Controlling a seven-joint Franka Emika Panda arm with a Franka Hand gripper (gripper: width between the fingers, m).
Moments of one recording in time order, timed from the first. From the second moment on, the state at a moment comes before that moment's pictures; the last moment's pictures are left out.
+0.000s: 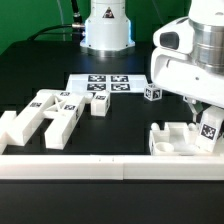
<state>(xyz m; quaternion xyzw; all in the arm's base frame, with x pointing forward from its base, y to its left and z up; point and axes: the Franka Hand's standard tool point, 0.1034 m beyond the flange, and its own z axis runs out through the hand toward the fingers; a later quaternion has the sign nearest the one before) 0.686 0.113 0.072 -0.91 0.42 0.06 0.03</state>
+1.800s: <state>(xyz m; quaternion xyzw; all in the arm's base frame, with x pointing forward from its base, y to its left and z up) 0.690 0.121 0.082 -0.99 -0.10 0.02 0.01</state>
